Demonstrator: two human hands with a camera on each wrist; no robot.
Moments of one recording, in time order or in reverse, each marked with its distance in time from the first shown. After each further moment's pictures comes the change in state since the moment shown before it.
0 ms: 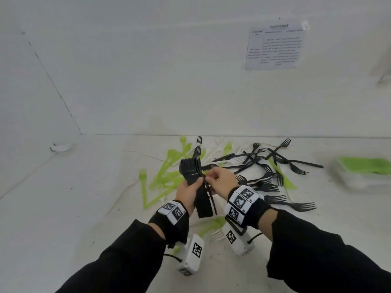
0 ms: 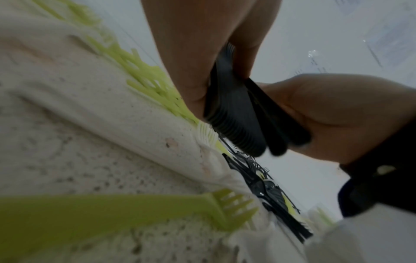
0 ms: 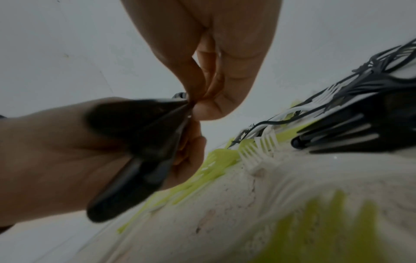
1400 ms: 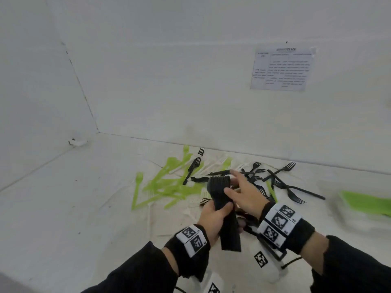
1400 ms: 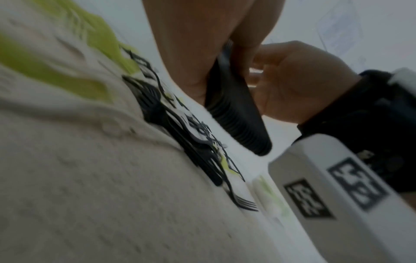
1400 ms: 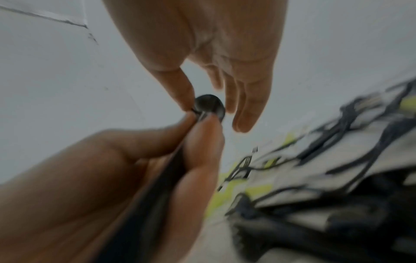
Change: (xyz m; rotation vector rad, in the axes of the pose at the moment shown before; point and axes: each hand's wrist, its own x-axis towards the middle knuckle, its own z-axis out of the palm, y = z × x) left_hand -0.051 -0.033 0.102 -0.059 -0.172 -0.065; right_hand -0.010 0.024 -0.110 -0.032 -0.230 -0.158
